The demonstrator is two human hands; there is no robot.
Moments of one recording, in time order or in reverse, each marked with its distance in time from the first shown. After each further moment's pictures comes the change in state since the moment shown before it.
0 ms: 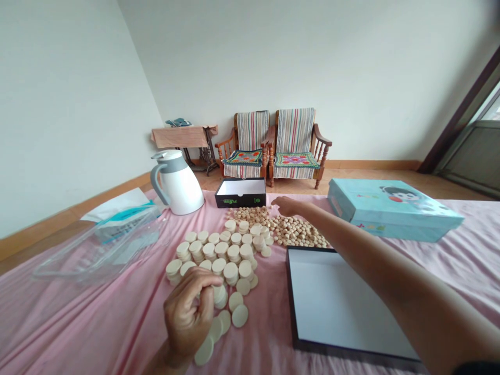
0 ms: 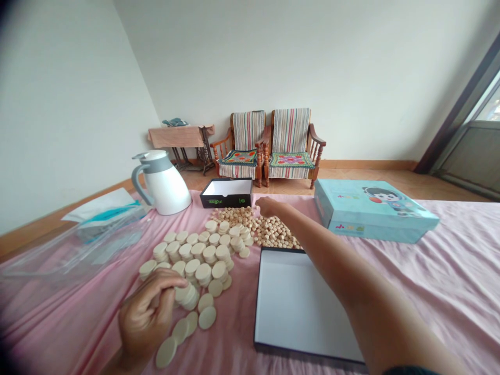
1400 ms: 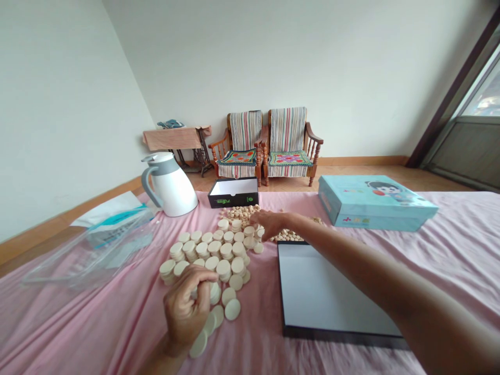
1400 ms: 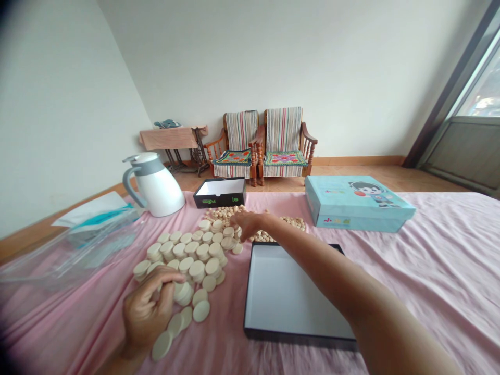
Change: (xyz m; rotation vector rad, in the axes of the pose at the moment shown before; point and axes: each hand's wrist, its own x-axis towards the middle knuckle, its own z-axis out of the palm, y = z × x) left_hand 0.001 0.001 0.007 0.045 -0.008 -0.013; right_hand -0.047 -0.065 -0.010 0.081 -0.220 -0.277
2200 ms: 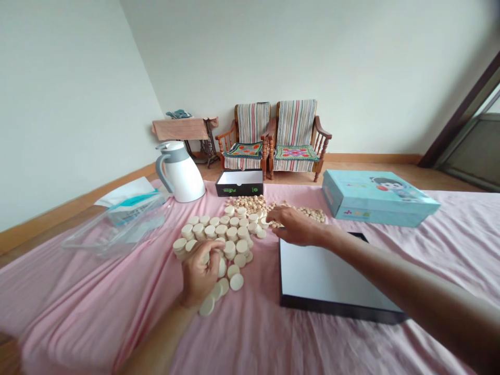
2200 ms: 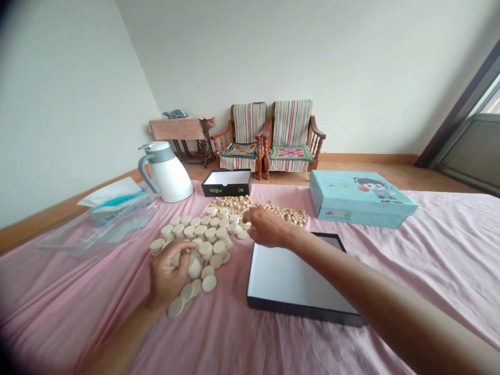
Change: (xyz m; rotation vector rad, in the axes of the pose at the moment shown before) left_hand -0.003 -0.004 0.004 0.139 -0.039 -0.100; right_hand -0.091 -0.053 -0.002 0.032 0.372 0.012
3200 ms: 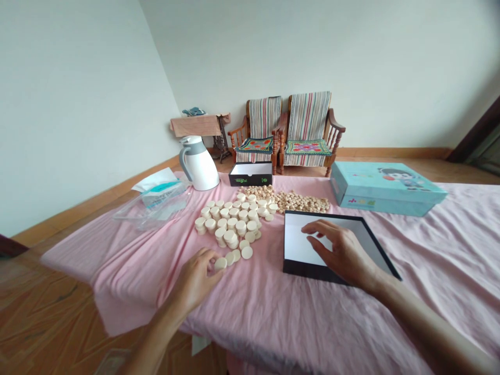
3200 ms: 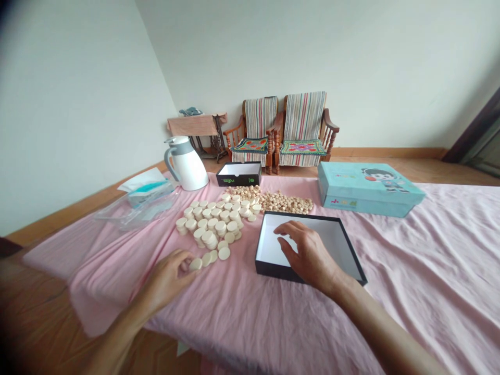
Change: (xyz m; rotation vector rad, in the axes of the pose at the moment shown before) left_hand -0.052 0.029 -0.065 0.239 -0.550 -0.312; right_hand -0.123 -0.044 0.014 0.227 0.410 0.181
